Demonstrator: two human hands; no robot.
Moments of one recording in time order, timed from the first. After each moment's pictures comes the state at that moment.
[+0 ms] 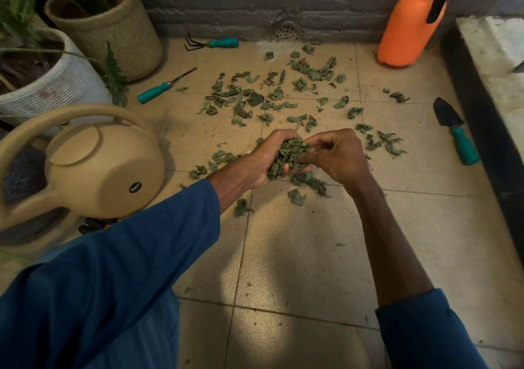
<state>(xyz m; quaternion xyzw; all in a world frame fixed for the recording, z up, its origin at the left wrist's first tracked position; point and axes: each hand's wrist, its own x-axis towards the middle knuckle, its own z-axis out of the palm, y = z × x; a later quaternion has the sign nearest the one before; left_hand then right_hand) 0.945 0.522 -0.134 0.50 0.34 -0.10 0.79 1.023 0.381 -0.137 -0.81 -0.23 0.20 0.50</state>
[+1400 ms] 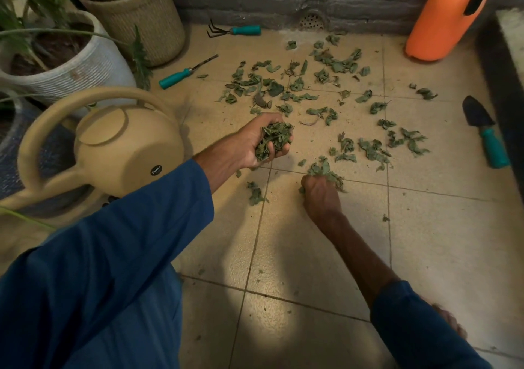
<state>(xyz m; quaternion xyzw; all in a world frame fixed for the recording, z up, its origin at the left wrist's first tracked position) 0.920 0.578 -0.127 0.42 0.40 -0.10 0.81 0.966 0.394 -0.268 -0.90 -0.39 0.11 0.15</state>
